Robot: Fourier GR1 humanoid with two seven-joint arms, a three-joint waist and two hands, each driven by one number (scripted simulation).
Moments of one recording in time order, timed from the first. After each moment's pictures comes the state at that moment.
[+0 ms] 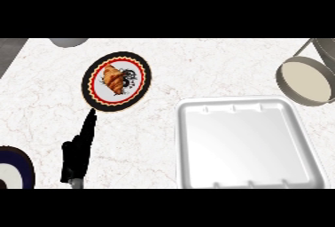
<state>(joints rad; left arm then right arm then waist) 0.05 0.13 -0.13 -1.43 -0.03 0.23 0.01 -0.82 -0.79 -0.24 -0.97 0.77 -0.05 0.83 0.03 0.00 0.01</state>
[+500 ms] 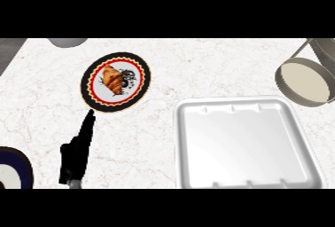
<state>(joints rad) 0.06 0.13 -0.12 -1.43 -0.03 0.22 -0.01 -0.88 -0.70 -0.40 -0.77 0.66 -0.29 0.67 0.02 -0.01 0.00</state>
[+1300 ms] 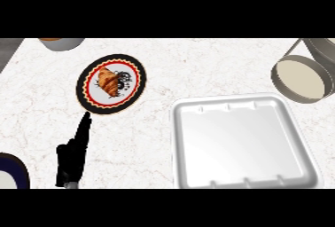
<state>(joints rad) 0.08 0.13 -0.10 -1.44 -0.03 0.23 0.01 -0.83 -0.74 -0.59 -0.85 0.55 -0.63 0.53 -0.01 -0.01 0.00</state>
